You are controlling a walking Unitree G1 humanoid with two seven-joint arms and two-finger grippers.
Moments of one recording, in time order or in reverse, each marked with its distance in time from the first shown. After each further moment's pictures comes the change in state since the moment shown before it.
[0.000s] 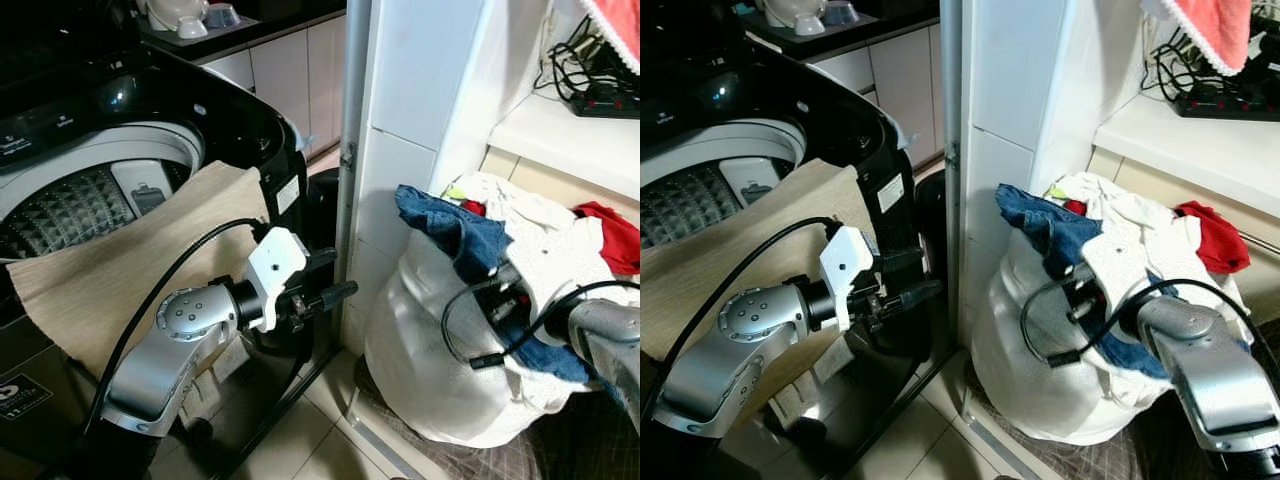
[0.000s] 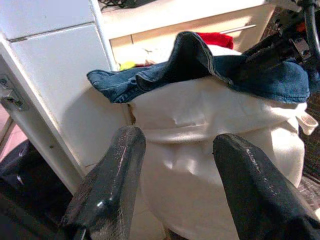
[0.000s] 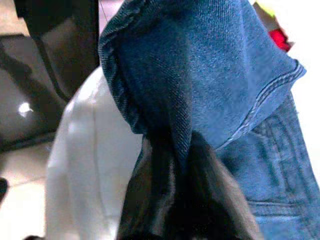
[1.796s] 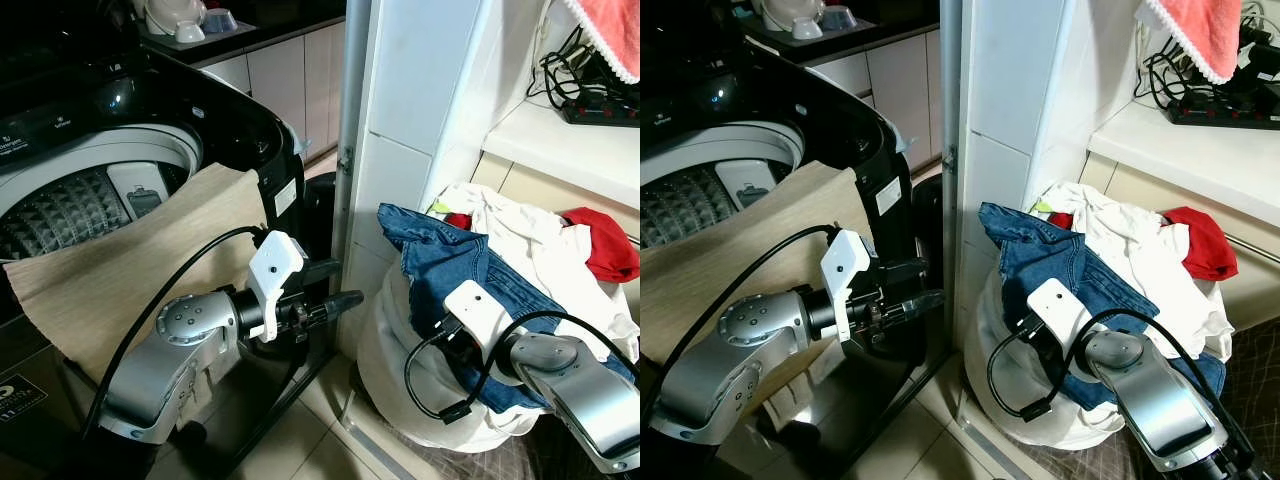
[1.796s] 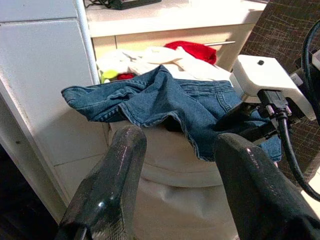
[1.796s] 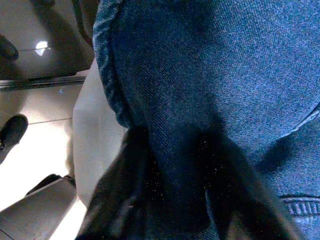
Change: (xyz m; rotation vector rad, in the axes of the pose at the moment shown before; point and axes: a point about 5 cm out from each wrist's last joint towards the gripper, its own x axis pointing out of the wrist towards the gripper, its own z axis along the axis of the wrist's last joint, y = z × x) left arm -0.002 -0.008 -0.002 -0.130 -0.009 -0.054; right arm 0.024 0.053 -0.025 -0.101 0.194 0.142
